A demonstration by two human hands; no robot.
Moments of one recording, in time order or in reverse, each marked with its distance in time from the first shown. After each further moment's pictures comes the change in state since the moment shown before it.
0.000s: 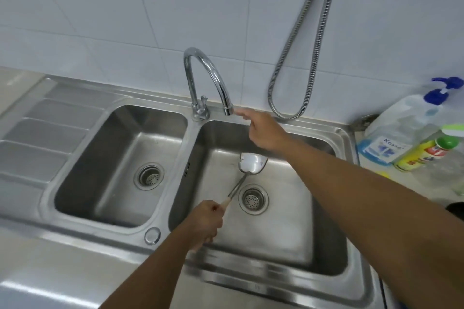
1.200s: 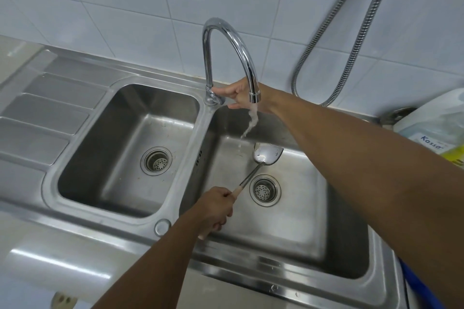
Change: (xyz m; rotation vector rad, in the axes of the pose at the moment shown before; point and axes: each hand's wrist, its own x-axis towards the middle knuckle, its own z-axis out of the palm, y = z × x) left_hand 0.027 -0.002 -0.023 -0.002 -0.058 0.008; right_hand 0.121 -0.011 0.039 0.425 -0.564 -0.029
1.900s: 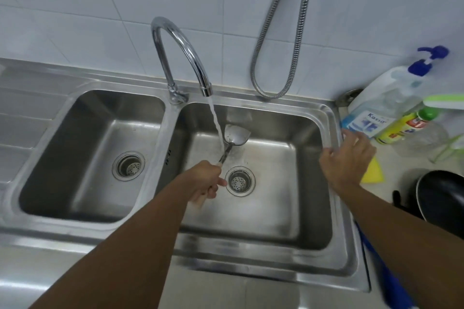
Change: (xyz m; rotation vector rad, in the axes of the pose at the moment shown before) left_hand 0.024 0.065 0.025 -0.008 -0.014 -0.055; right_hand -0.297 0.154 0.032 -0.823 1.416 0.632
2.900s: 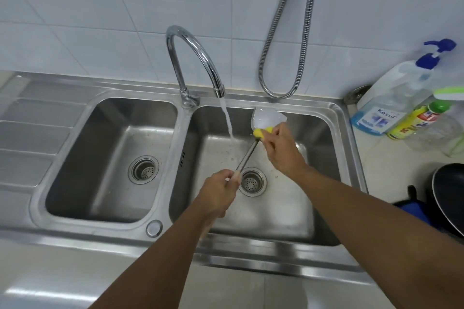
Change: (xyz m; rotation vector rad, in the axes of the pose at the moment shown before) left_hand -0.039 -0.041 0.011 0.095 0.114 0.356; right_hand -0.038 -0.130 0.034 0.554 -0.340 -0.500
